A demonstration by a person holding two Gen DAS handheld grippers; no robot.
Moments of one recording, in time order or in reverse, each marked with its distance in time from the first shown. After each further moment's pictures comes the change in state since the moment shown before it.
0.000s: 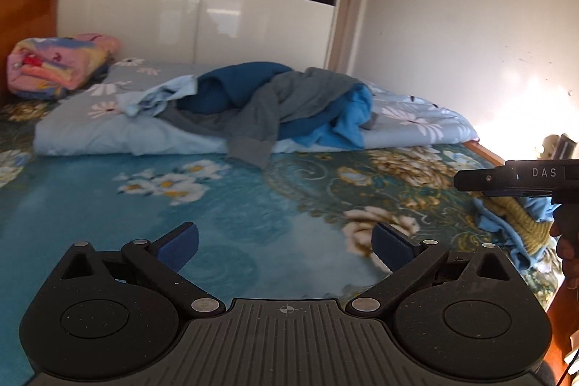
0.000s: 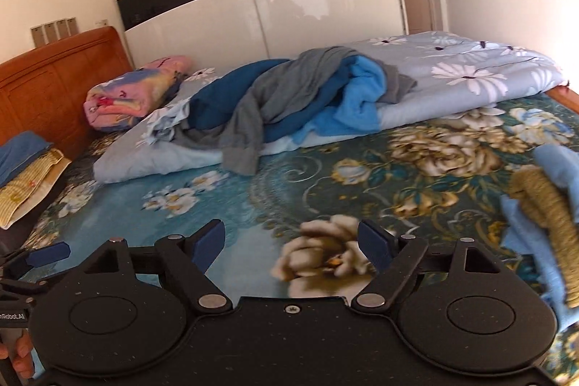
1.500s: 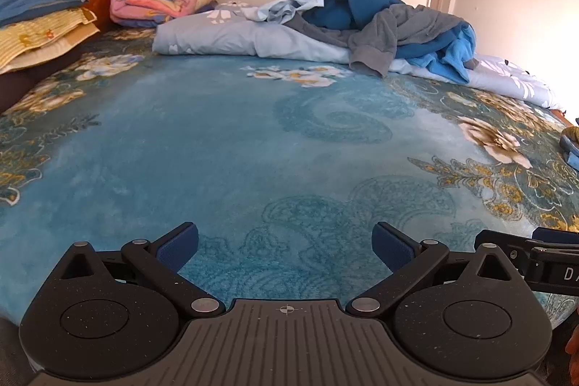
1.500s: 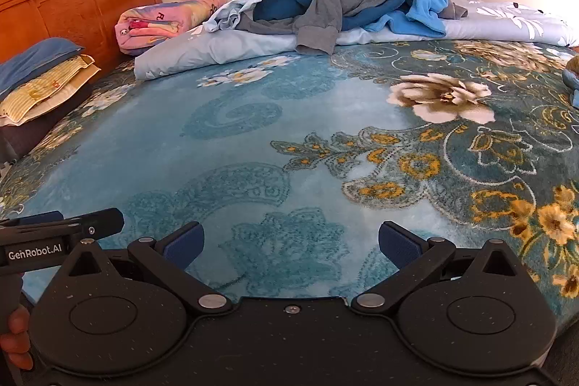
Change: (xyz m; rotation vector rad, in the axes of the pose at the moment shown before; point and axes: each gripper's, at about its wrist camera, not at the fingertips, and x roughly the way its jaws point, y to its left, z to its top) left arm -0.034 0.052 -0.133 -0.099 0.127 0.266; right arm 0.011 0.114 -0.189 -0.065 0.096 -0.010
